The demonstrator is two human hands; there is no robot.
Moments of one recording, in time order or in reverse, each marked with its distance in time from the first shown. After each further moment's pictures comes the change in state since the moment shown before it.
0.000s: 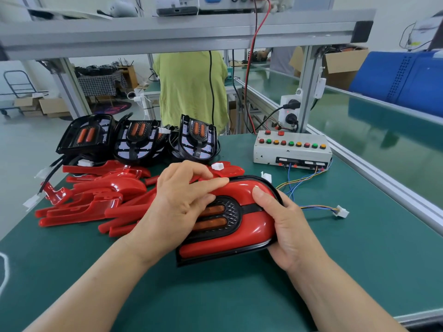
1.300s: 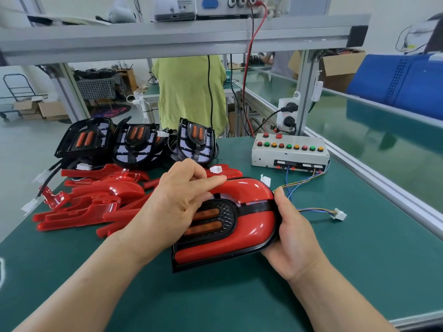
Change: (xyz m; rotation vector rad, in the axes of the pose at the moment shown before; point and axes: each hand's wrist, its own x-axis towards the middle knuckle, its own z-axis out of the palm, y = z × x) left_hand 0.010 -0.005 -0.008 0.009 -0.067 0.089; right_hand -0.003 0.000 -0.005 0.141 -0.036 0.101
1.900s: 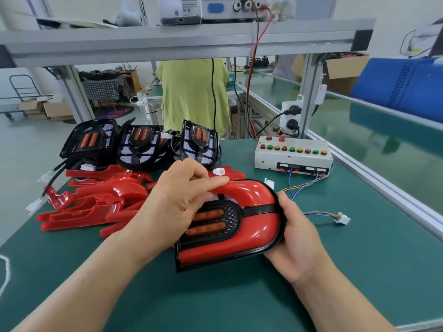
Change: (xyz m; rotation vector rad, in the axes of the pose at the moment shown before) left_hand 0.000 -0.004 -0.005 0.019 0.031 -0.017; right_hand 0.002 -0.002 -0.002 0.045 0.015 0.036
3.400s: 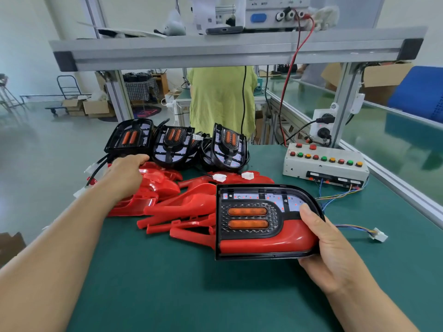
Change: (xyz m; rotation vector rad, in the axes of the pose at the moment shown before) left_hand -0.020 -0.171 -0.074 0.429 -0.152 -0.914; right_hand 0.000 -0.002 -0.007 -0.142 -0.088 -0.073
